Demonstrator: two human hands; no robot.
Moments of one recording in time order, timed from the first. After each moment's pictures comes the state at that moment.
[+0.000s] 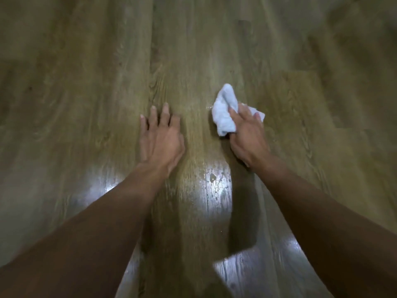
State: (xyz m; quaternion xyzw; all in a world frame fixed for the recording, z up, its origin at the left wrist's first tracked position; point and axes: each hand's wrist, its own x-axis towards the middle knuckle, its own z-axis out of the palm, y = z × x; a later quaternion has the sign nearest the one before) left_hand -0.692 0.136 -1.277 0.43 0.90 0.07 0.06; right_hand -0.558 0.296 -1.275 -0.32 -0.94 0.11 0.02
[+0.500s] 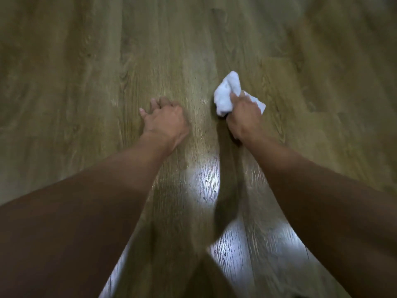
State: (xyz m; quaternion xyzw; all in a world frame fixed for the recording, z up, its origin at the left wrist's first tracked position) left_hand -0.653 0.197 -1.256 0.42 0.89 0.02 0.19; right_hand -0.531 0.339 -1.269 -0.45 -0.88 0.11 0.03
